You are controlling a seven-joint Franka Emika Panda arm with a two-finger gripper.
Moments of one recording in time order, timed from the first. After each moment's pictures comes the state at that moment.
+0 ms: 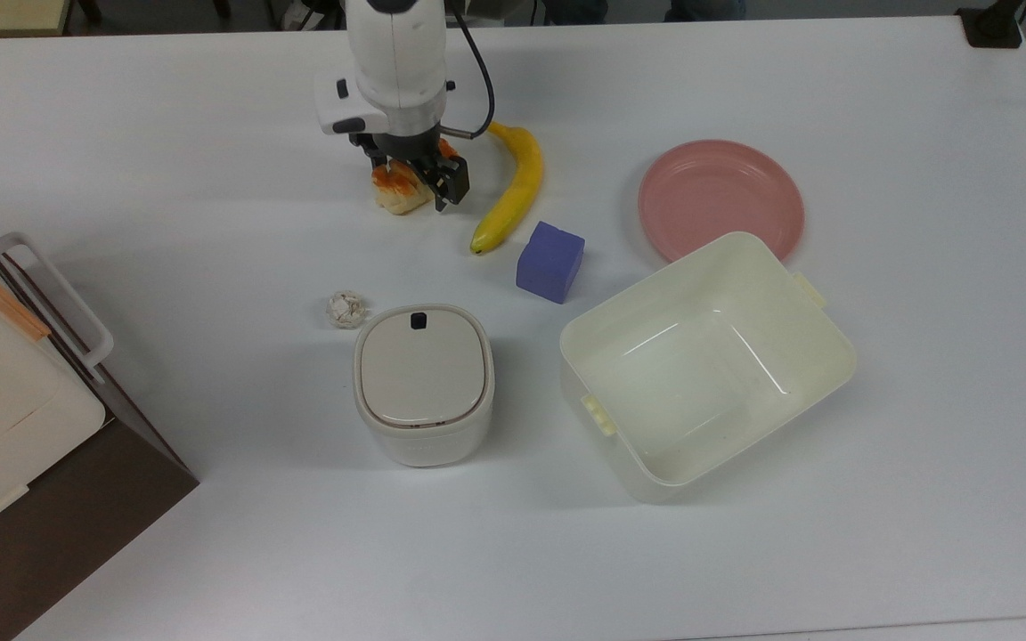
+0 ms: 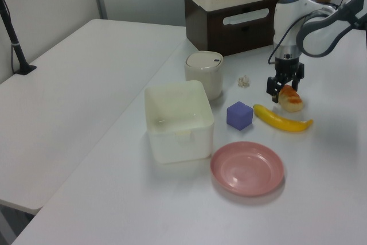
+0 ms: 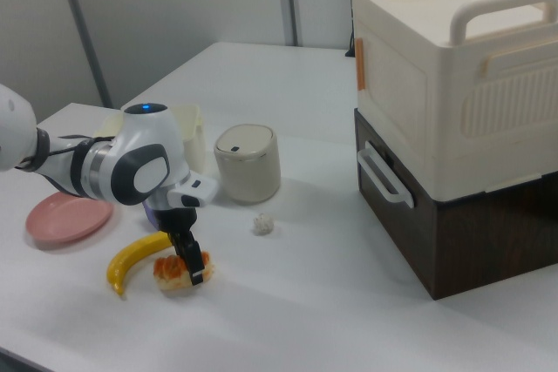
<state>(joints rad) 0.04 0.08 -0.07 -2.32 -0.09 2.34 0.58</state>
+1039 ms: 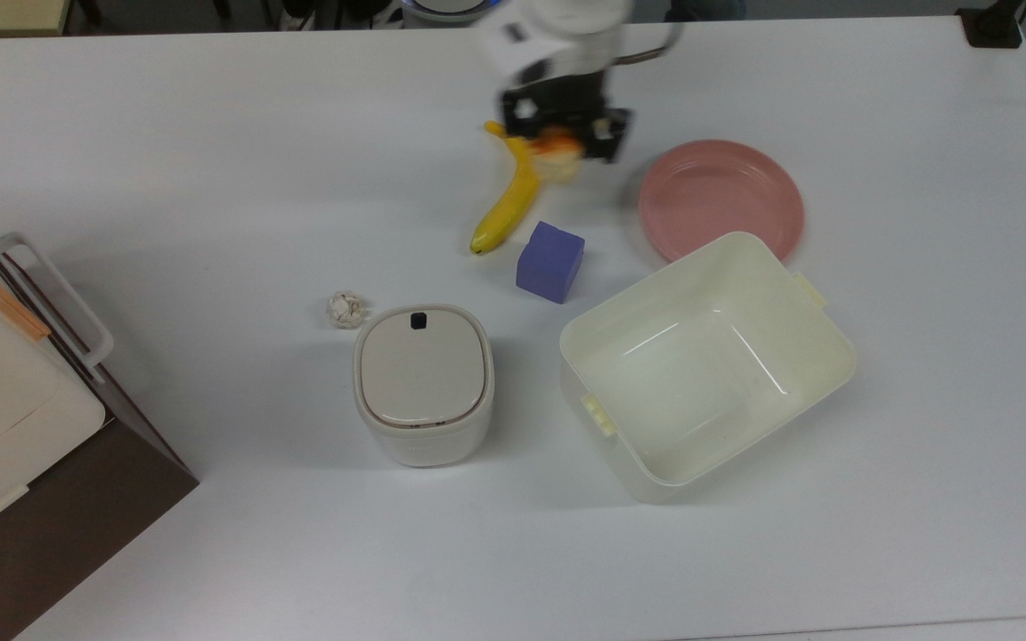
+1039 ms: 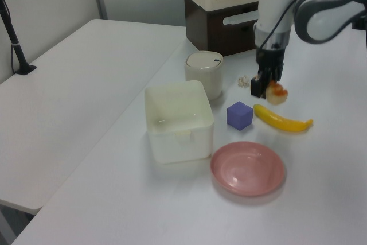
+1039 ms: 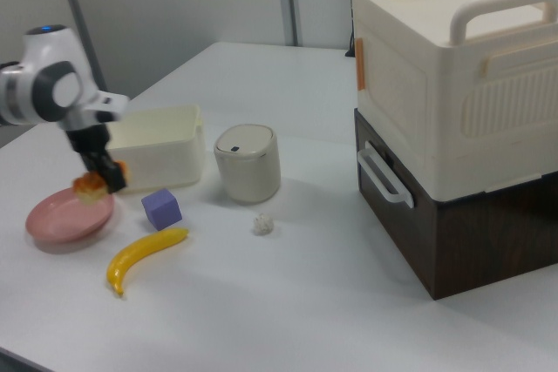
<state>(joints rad) 0.36 0.02 -0.05 -2.08 -0.04 2.14 0.62</state>
